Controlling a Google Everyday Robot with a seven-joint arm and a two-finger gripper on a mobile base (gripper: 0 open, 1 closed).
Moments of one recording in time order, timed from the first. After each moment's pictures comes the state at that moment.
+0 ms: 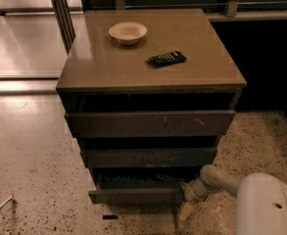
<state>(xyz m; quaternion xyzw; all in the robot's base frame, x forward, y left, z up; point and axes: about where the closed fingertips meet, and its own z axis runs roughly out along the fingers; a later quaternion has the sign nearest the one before) 0.526 -0.187 0.177 -0.58 0.77 0.23 0.14</state>
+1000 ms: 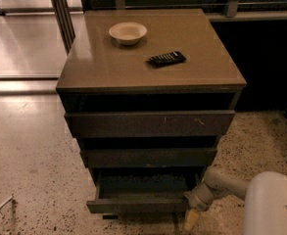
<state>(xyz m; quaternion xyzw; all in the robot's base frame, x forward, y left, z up) 0.476 -0.191 0.200 -0.57 0.77 0.27 0.09</state>
